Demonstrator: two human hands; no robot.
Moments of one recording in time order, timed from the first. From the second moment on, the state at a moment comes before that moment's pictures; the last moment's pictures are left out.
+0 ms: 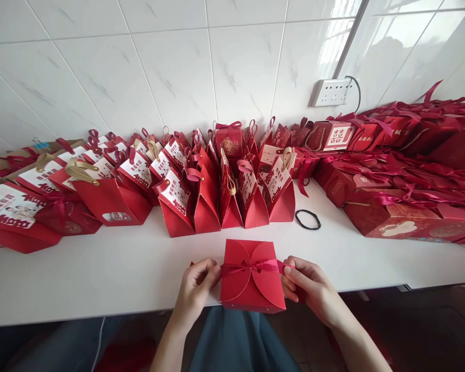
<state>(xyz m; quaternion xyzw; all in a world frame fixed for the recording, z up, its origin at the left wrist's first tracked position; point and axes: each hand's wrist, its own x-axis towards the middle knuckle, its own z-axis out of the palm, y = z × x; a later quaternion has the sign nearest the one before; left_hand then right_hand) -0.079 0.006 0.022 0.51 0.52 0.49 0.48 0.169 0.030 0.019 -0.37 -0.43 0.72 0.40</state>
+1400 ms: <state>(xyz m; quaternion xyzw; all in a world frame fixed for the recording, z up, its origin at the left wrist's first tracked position) -0.063 0.008 0.038 0.52 0.52 0.52 0.43 0.148 0.029 0.059 -0.43 -0.59 0.61 0.31</state>
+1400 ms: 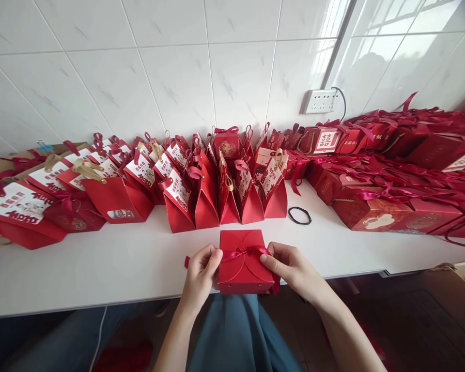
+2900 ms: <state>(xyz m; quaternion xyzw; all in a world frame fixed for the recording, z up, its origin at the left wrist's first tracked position) -0.067 0.009 0.022 0.48 0.51 0.53 0.47 0.148 0.045 0.025 -0.27 -0.49 0.74 0.38</state>
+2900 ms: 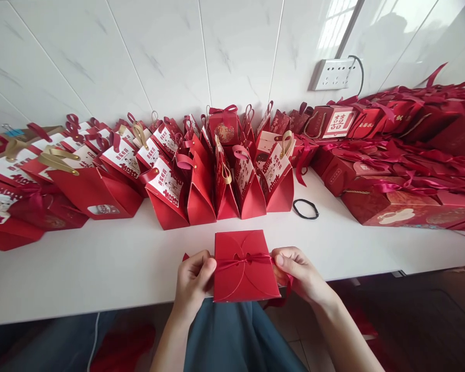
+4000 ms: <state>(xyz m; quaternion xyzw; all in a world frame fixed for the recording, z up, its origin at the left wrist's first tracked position) -0.068 0.008 0.019 0.48 0.50 0.54 0.48 0.144 0.044 0.022 -0.26 -0.43 0.76 0.41</state>
